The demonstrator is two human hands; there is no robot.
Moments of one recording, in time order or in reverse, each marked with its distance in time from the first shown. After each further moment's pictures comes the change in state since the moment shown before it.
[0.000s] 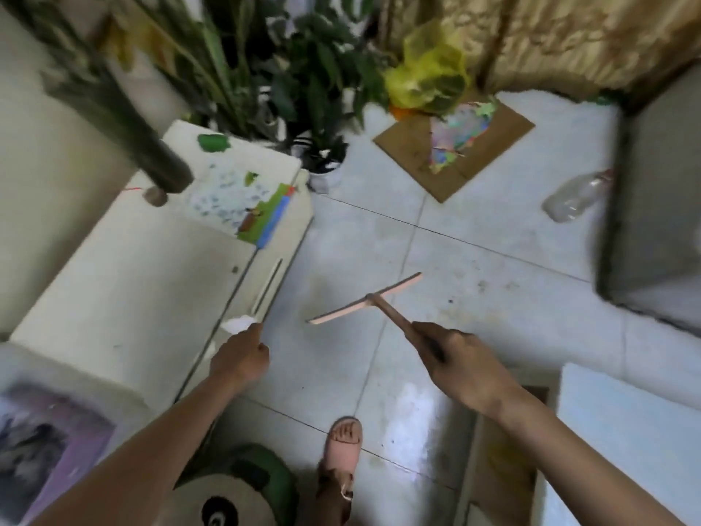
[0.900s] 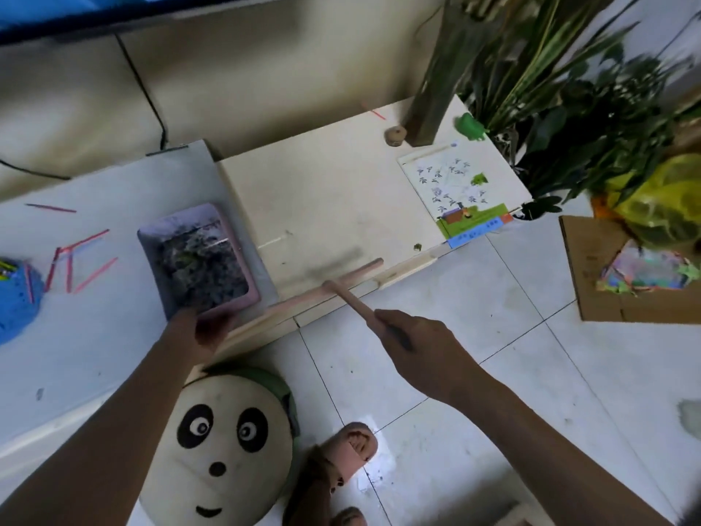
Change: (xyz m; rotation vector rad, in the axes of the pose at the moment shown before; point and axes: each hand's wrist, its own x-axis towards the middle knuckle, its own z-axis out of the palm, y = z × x) left_hand -0.058 -0.312 0.043 -2.411 0.371 -0.777; right_hand 0.075 -0.233 0.176 -0.310 -0.395 -0.560
